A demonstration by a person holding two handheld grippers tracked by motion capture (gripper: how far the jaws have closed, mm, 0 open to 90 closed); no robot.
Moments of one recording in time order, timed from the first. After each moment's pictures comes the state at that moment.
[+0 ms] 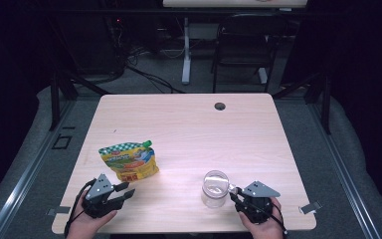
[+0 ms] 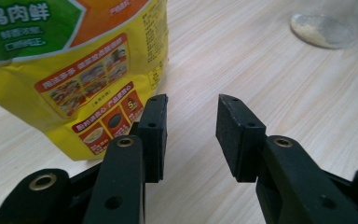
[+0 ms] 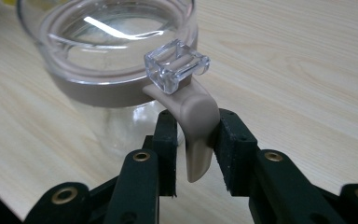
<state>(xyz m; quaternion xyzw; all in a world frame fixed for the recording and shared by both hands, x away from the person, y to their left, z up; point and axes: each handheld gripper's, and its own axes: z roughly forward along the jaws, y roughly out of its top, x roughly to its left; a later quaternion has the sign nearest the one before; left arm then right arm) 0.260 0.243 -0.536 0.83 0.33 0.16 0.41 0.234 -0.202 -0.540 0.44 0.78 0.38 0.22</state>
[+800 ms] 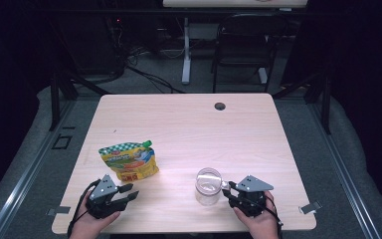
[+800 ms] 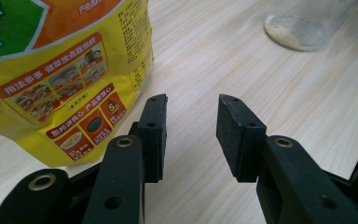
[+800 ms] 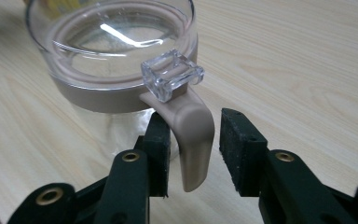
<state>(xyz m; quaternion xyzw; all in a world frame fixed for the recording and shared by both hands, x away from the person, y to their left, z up) 0.260 0.236 -0.538 0.84 0.33 0.15 0.42 0.253 -0.193 -0.542 0.40 0.79 0.41 0.21</state>
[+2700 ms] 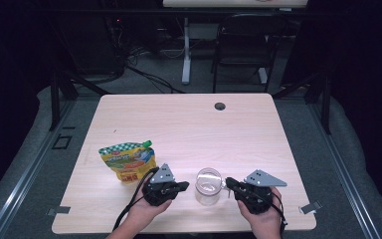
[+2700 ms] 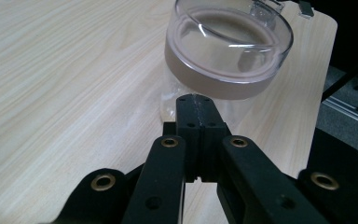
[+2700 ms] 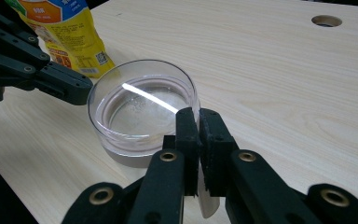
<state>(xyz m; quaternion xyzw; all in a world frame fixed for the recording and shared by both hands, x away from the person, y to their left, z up) 0.288 0.095 -0.519 0.86 0.25 0.06 0.44 0.245 -0.196 -0.501 0.43 0.75 0.46 0.19</state>
